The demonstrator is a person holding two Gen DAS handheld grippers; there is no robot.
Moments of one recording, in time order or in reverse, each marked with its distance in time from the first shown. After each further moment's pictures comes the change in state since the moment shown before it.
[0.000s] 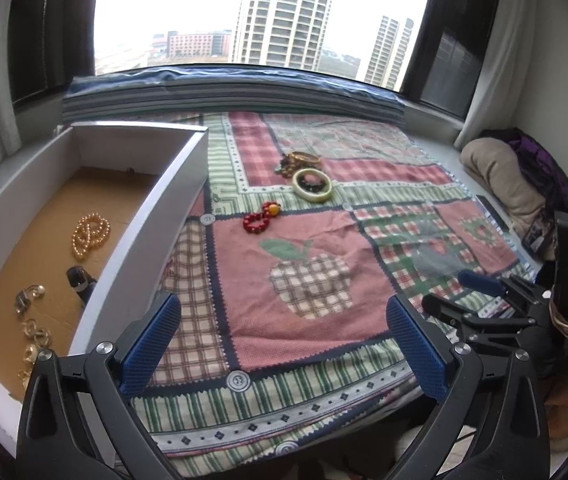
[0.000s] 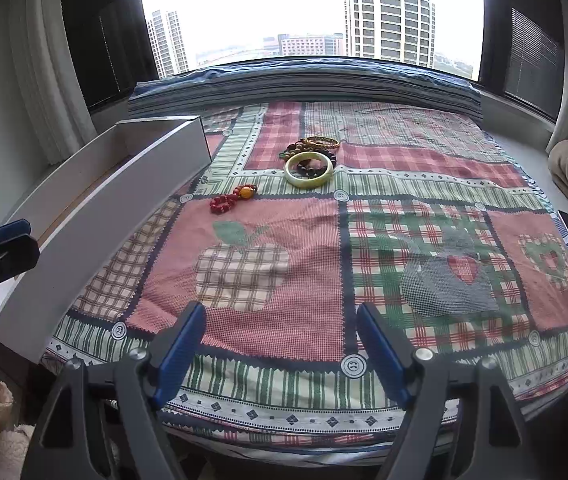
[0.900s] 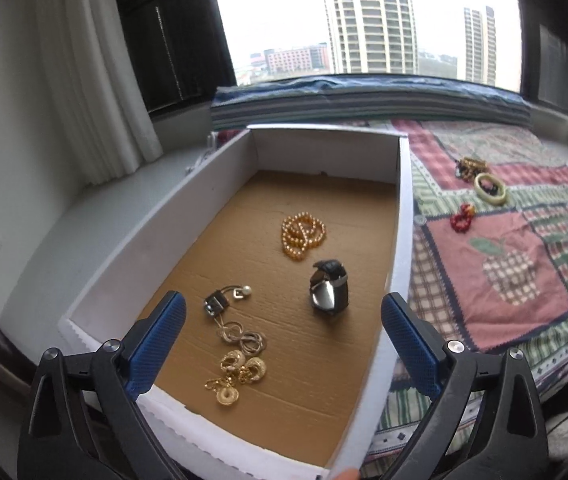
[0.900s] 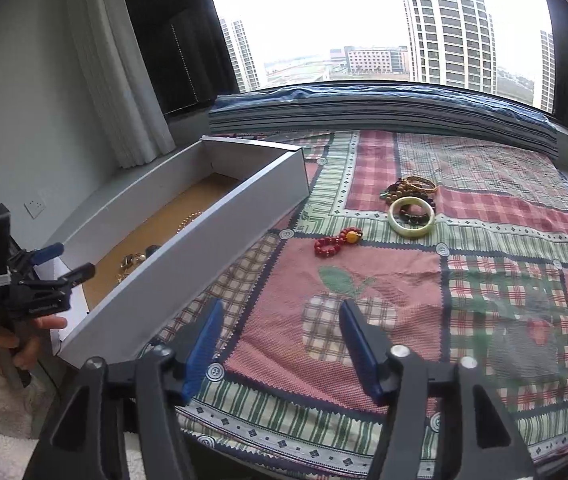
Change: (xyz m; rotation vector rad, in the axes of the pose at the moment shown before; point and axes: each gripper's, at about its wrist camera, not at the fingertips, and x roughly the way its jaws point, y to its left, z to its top) left arm -0.052 0.136 -0.011 -0.007 -0.088 0.465; right arm -0.009 0.058 0.043 -0.082 -0.056 0.247
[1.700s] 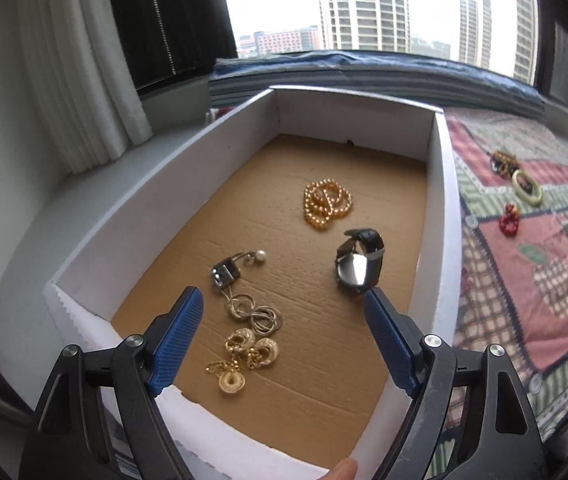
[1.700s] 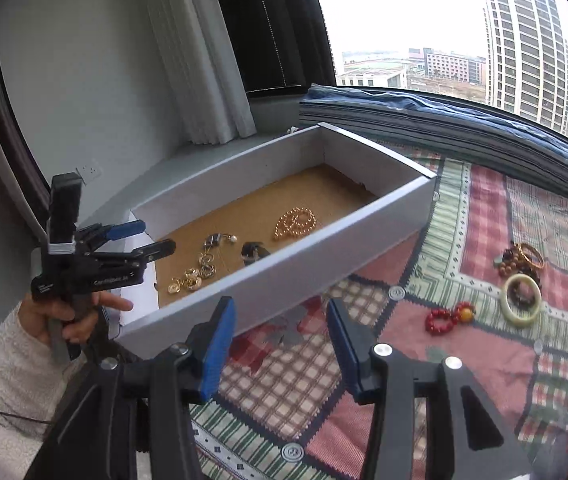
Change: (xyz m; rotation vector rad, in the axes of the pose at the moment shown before) left arm 0.104 0.043 0.013 0.061 0.119 -0.021; right arm 0.064 0.090 0.058 -0.166 0.061 0.222
